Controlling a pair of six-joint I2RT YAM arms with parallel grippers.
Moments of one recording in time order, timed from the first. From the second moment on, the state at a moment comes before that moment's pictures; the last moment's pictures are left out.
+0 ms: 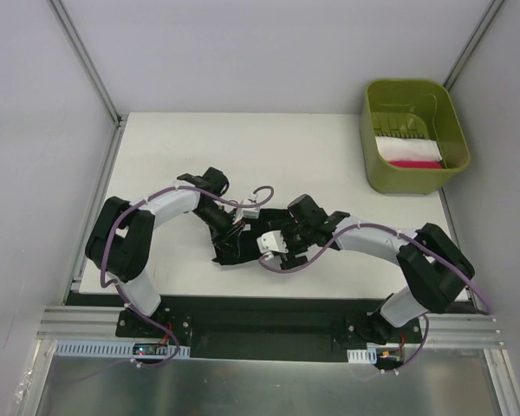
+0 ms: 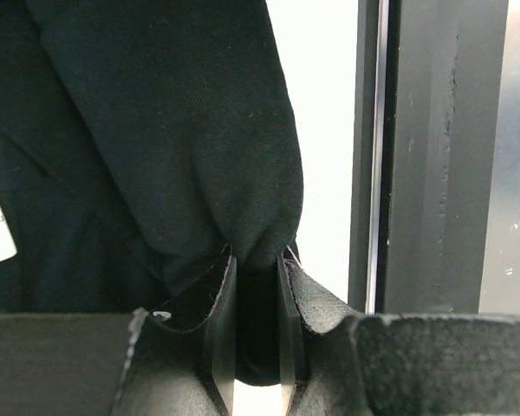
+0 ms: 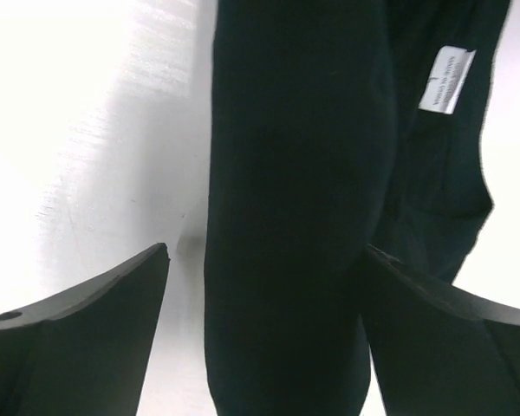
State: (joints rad) left arm -0.46 1.70 1.06 -0.89 0.91 0.85; right arm 0.78 1.53 0.81 -0.30 -0.46 -1.14
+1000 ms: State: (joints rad) left arm -0.20 1.77 1.16 -0.93 0.92 0.60; right arm 0.61 2.23 1.65 -1.34 -0.80 -1.06
